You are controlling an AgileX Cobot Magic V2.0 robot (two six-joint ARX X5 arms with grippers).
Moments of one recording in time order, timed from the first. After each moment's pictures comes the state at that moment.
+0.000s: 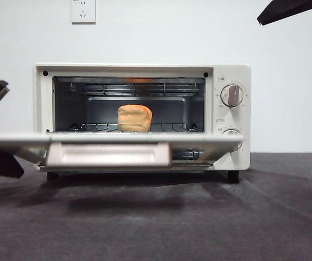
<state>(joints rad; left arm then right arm) -0.01 1.41 0.57 -0.06 0.71 -0.28 0.82 0.76 0.82 -0.62 -0.13 0.17</state>
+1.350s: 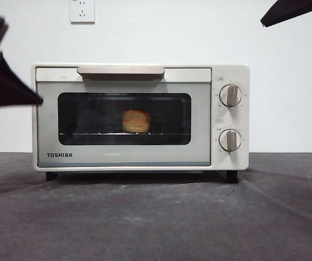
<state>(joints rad) 0.01 1.22 0.57 0.25 0.78 -0.46 0.82 0.76 0.82 -0.62 -0.08 0.19</state>
